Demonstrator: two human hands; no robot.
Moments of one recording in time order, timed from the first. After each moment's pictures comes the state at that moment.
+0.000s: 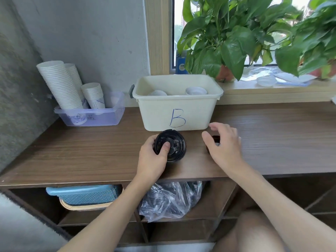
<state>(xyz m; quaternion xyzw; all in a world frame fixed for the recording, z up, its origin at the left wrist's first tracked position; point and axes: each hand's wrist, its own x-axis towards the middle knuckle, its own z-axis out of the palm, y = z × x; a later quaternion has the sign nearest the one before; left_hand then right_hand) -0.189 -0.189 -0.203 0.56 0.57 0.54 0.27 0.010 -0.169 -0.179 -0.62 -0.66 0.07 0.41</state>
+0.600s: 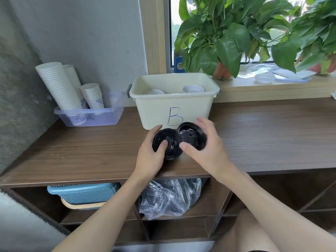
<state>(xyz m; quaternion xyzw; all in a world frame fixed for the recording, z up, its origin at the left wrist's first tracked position) -0.190 -0.183 -0.210 0.61 0.55 0.51 0.25 -0.009 -0.191 -0.178 -0.48 -0.67 0.26 0.50</state>
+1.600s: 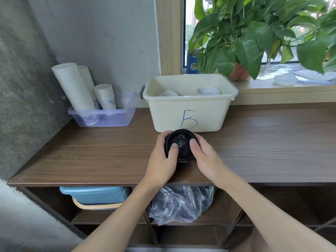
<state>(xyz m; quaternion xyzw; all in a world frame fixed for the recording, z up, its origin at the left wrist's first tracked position) -0.192 -0.188 -0.205 0.59 0.54 0.52 0.29 -0.047 -0.172 -0.197 -0.44 -0.66 0.44 0.43</state>
